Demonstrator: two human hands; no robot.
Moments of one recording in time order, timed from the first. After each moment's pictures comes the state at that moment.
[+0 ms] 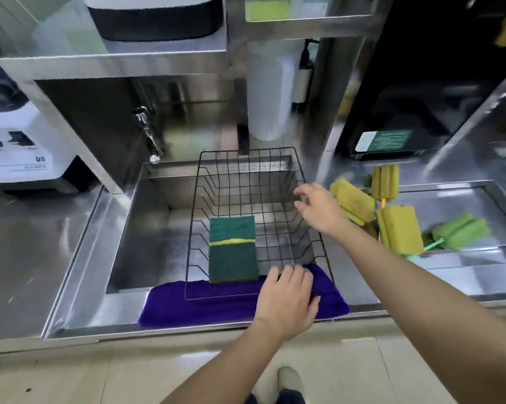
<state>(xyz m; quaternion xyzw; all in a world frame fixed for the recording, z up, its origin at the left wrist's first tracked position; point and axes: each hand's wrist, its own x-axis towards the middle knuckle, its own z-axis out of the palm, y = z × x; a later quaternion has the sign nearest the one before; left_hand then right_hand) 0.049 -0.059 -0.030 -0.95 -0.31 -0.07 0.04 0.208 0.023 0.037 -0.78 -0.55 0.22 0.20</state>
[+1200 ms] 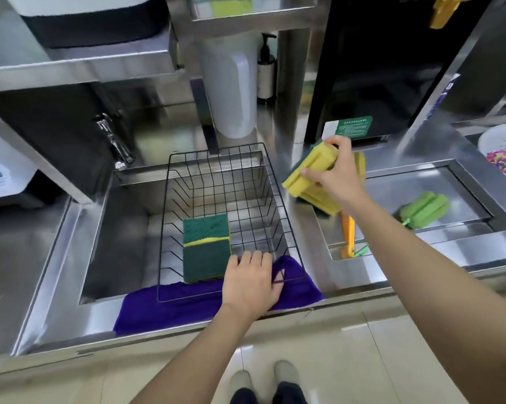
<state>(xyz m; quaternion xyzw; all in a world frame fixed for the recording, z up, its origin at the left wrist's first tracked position) 0.055 -0.044 -0.030 -0.92 -0.37 -0.10 0.05 0.275 -0.013 0.071 -0.75 -0.36 0.25 0.49</state>
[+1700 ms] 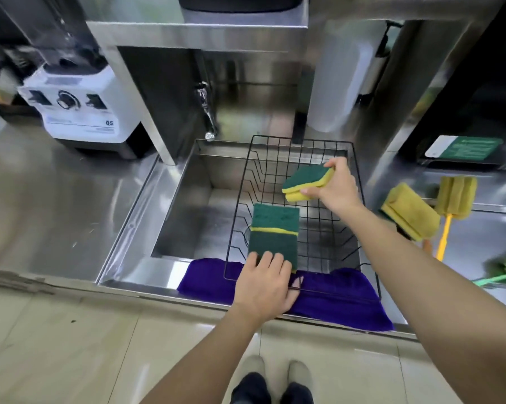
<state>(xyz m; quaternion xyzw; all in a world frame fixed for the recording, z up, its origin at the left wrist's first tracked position) -0.026 -0.024 -0.041 -0.89 -0.40 -0.16 0.11 0.168 0.081 0.026 -0.76 -0.47 0.29 0.35</state>
